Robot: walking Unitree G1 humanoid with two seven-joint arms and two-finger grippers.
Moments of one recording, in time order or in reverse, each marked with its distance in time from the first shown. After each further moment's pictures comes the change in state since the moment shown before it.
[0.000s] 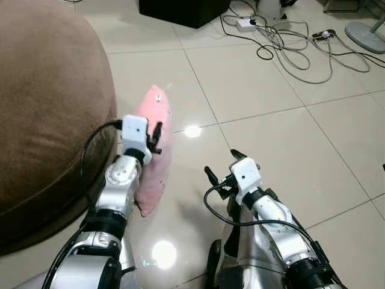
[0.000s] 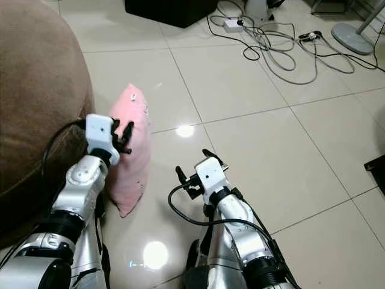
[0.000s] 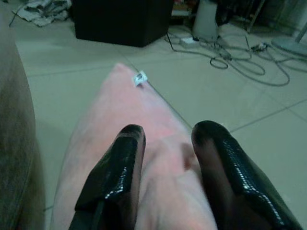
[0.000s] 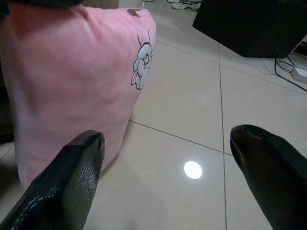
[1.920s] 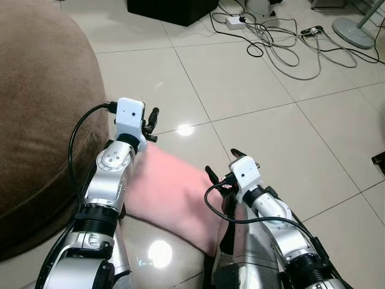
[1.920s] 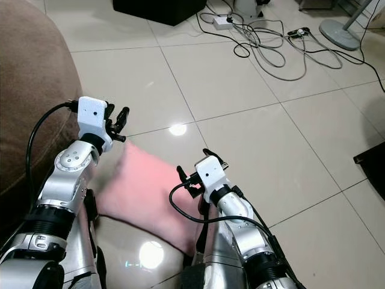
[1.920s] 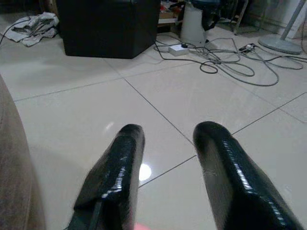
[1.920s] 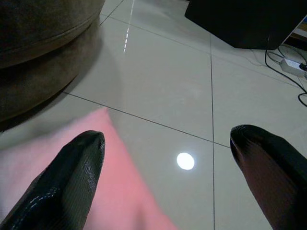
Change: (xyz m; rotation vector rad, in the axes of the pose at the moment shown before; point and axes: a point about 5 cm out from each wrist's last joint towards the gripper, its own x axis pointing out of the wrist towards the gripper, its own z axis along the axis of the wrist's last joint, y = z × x) left arm 0.002 0.010 0.036 0.079 -0.013 -0.014; right arm 0.003 -0.004 -0.002 -0.014 0.021 0.010
